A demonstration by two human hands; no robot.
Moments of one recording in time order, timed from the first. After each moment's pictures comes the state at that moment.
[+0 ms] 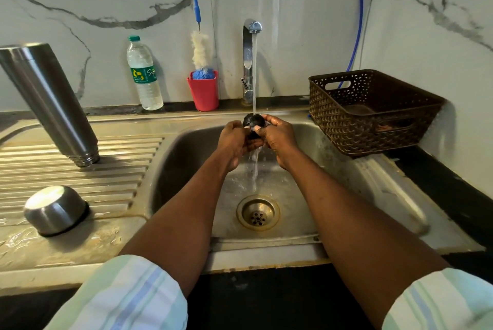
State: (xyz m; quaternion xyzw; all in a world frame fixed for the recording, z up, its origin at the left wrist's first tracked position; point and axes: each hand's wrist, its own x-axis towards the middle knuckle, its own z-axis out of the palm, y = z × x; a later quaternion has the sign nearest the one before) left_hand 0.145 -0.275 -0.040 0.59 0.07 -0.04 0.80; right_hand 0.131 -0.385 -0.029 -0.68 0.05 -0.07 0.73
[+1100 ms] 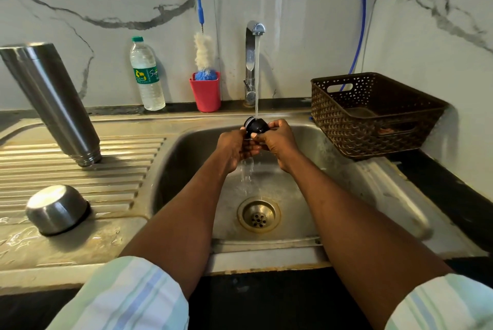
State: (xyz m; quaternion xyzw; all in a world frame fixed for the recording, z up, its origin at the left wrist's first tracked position) left_hand 0.141 -0.271 -0.040 0.62 0.12 -0.04 0.77; right_hand 0.136 -0.384 -0.036 -0.74 0.07 -0.06 0.67
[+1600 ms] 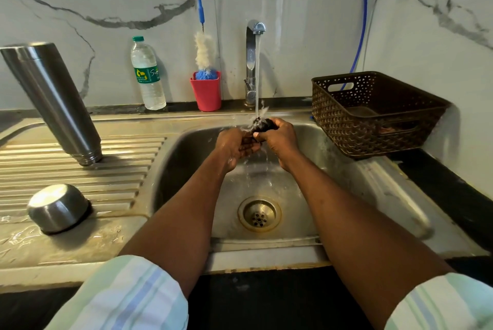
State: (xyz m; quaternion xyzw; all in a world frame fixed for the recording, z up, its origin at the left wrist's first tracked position) left_hand 0.148 -0.266 -0.042 0.62 0.10 -0.06 0.78; right_hand 0.135 -0.387 -0.036 -0.75 0.04 -0.11 0.65
